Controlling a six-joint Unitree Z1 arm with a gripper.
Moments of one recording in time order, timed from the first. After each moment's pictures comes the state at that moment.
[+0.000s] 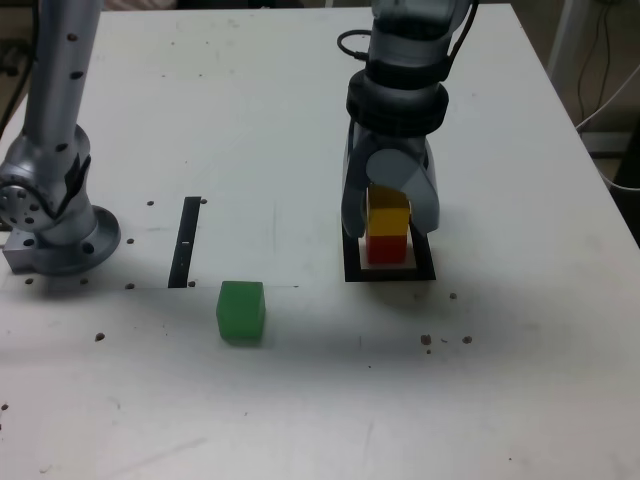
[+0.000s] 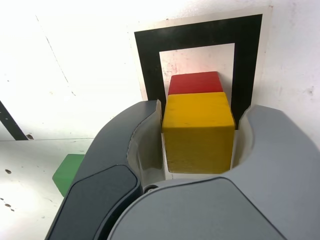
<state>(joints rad) -0.08 2.02 -1.55 1.21 -0.01 0.00</state>
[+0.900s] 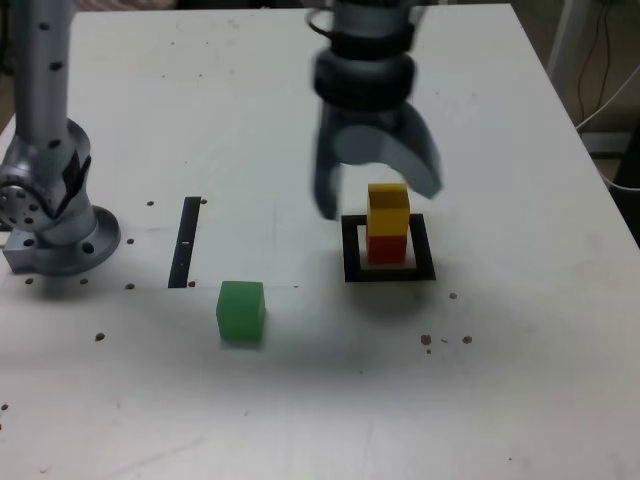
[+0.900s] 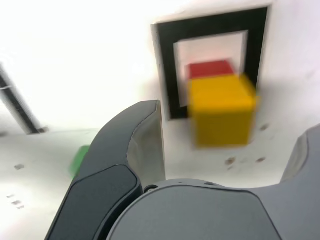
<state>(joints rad) -0.11 1.86 -1.46 1.23 -0.01 0.00</state>
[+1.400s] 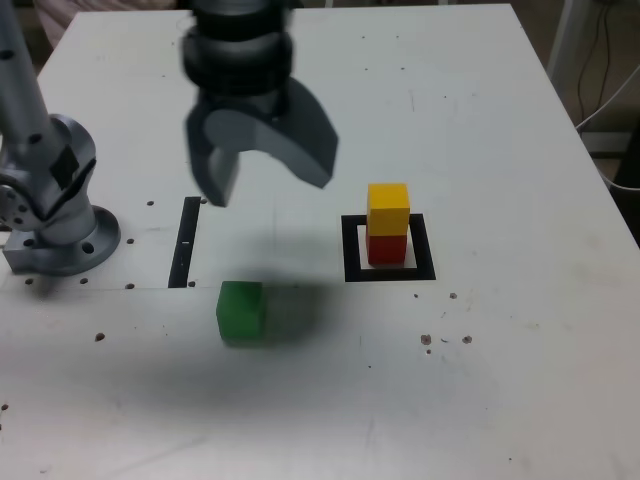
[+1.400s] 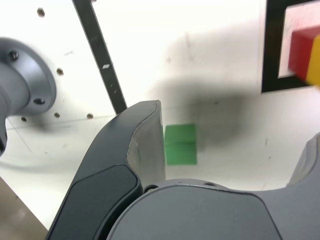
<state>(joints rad) -0.27 1.60 -1.23 1.28 0.04 -0.14</state>
